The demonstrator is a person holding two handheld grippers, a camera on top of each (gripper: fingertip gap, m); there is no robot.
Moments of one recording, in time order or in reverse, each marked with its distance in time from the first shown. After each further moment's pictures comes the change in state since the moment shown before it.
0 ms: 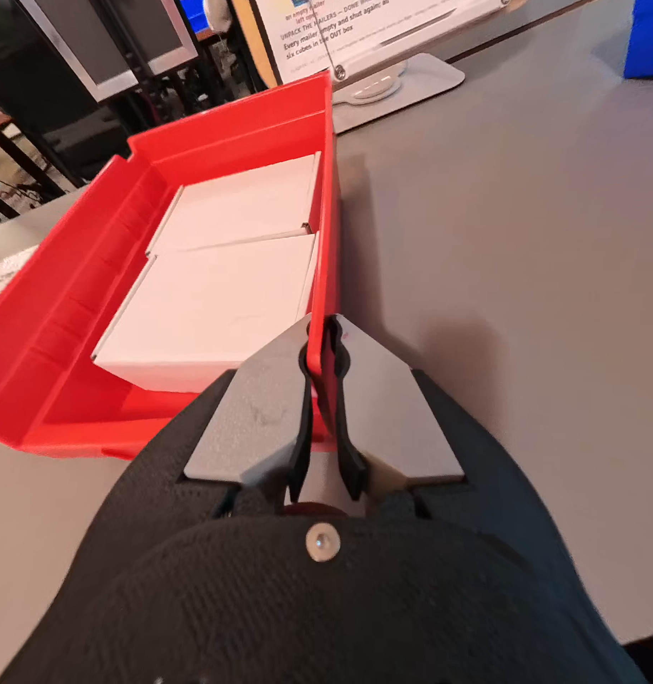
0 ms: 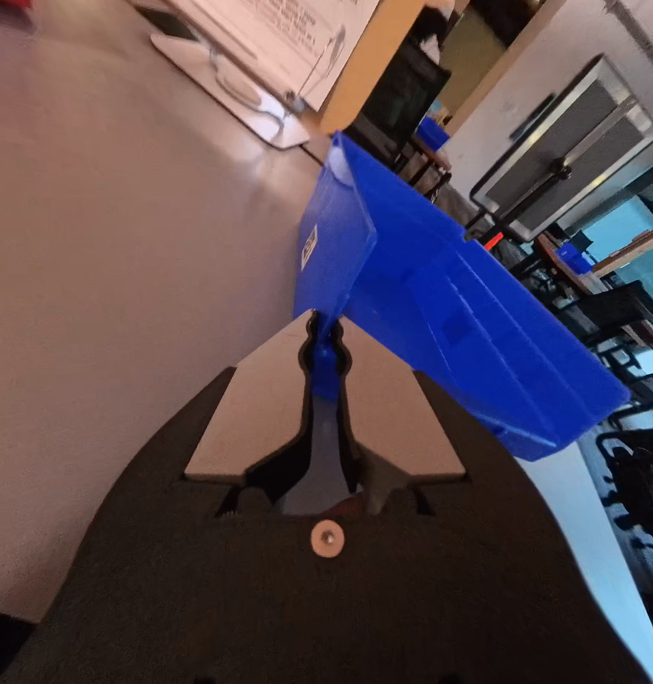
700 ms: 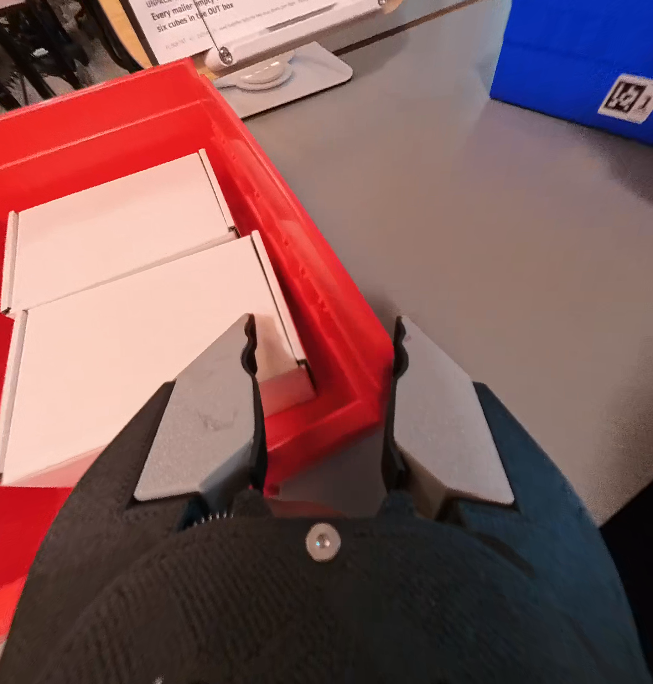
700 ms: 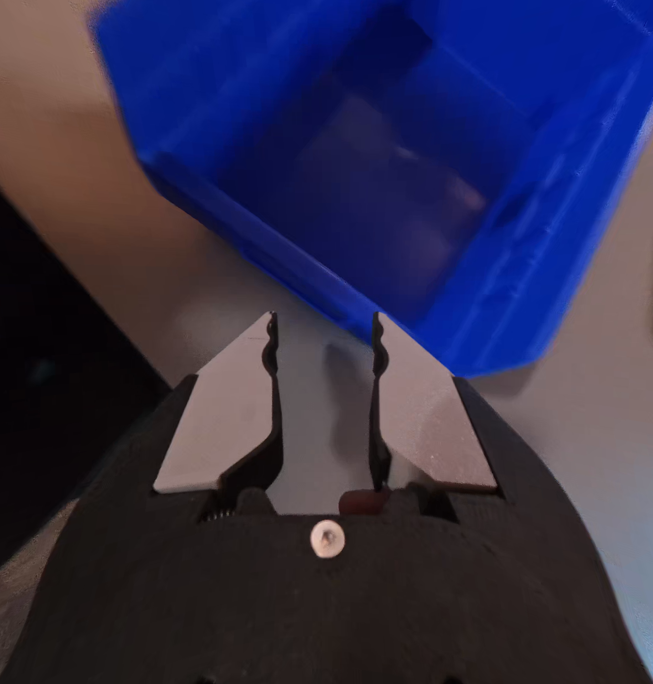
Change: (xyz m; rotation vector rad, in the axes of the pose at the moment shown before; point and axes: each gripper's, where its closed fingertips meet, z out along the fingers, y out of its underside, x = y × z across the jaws) left arm 0.038 -0.007 0.008 -0.043 0.305 -0.041; right arm 0.073 0.107 -0.047 -0.316 -0.645 0.016
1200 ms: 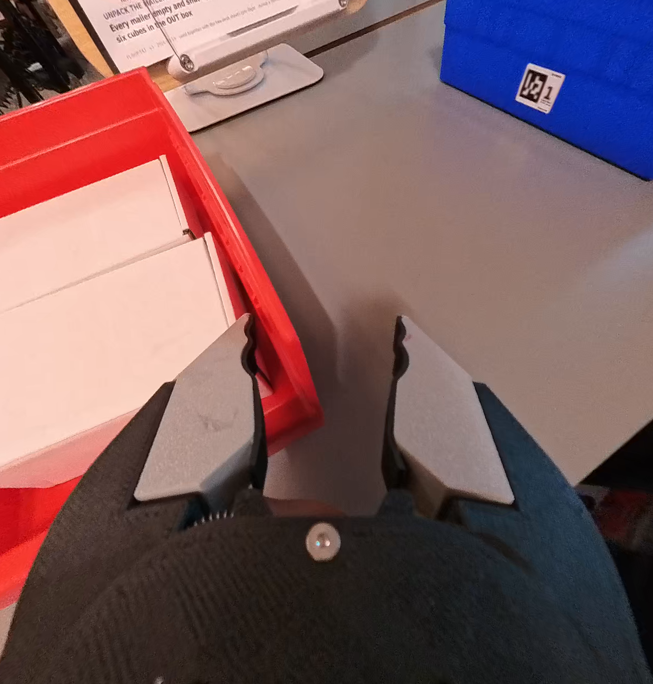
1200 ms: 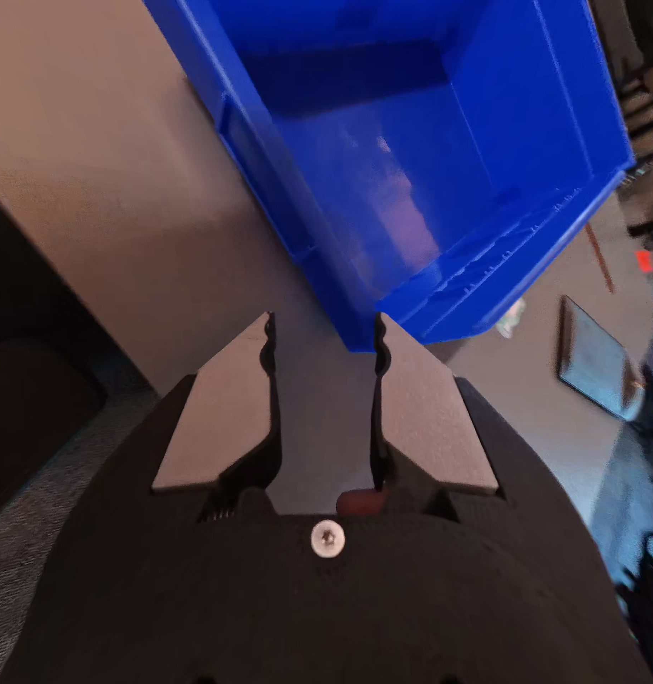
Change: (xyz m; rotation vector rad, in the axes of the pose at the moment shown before) left arm 0.032 0.001 -0.004 -0.001 0.005 0.039; right arm -0.027 -0.006 0.016 -0.013 0.209 -0.259
